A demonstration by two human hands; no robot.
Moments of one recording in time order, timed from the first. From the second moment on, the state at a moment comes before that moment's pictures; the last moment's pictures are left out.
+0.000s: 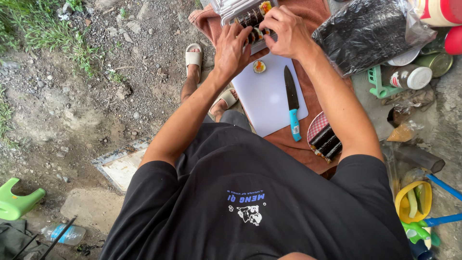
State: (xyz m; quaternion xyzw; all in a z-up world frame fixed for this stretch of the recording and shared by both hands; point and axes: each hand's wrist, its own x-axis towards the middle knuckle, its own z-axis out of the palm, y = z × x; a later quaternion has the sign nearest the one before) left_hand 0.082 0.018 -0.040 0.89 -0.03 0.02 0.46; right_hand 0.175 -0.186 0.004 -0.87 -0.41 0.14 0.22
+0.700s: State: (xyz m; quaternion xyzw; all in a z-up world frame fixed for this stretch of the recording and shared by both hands) left_hand 0.127 0.026 -0.059 0.90 -0.03 0.03 0.42; right_hand 0.213 -0.184 -0.019 -0.89 -0.42 0.09 0.13
